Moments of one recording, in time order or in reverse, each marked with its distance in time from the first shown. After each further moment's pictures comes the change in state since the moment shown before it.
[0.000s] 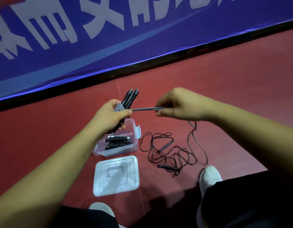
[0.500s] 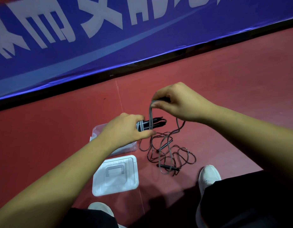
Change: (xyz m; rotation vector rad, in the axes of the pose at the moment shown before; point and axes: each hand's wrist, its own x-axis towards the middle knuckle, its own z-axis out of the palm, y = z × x) left_hand -0.023 0.004 0.032 0.928 -0.121 0.350; right_hand 0.002 -0.002 0.006 -0.001 0.237 -0.080
